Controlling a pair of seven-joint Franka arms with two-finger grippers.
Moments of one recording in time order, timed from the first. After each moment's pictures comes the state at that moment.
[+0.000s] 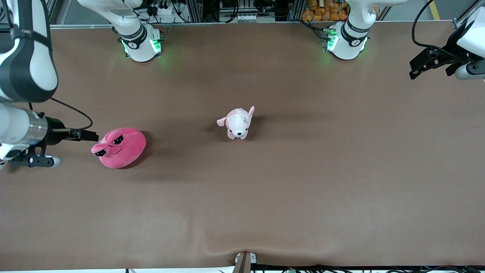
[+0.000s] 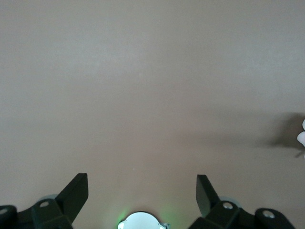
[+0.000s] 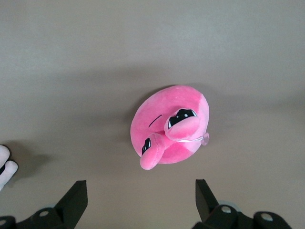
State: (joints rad) left arm -0.07 -0.14 -0.05 -1.62 0.07 1.48 -0.18; right arm 0.01 0.27 0.00 -1.51 0.07 1.61 0.04
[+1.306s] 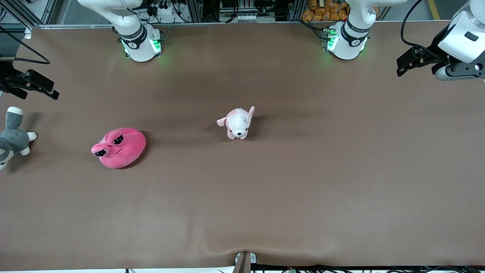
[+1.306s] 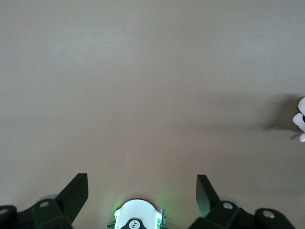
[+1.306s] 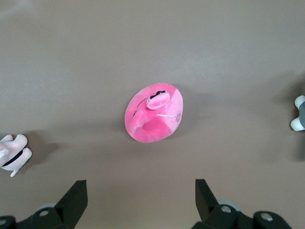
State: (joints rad) left arm -0.08 -0.14 -0.07 -1.66 0.04 1.44 -0.18; right arm -0.01 -0.07 -0.05 -1.60 0.06 1.54 0.00
